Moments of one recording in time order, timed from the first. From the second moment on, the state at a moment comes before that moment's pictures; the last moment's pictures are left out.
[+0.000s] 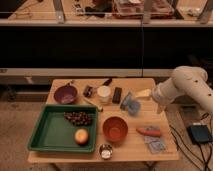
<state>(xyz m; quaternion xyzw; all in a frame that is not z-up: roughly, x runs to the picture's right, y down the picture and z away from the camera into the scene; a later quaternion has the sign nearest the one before) 0.219 0.075 0.717 -0.11 -0.28 -0.47 0.83</state>
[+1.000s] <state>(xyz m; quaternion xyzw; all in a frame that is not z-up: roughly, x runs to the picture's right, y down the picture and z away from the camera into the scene) 0.214 0.080 0.725 -0.14 -0.24 -0.48 0.83</state>
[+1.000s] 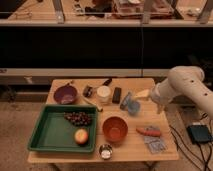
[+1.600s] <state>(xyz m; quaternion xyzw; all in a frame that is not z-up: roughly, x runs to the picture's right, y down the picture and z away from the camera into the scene) 0.272 0.149 0.744 -0.25 -0.13 -0.42 0.86</state>
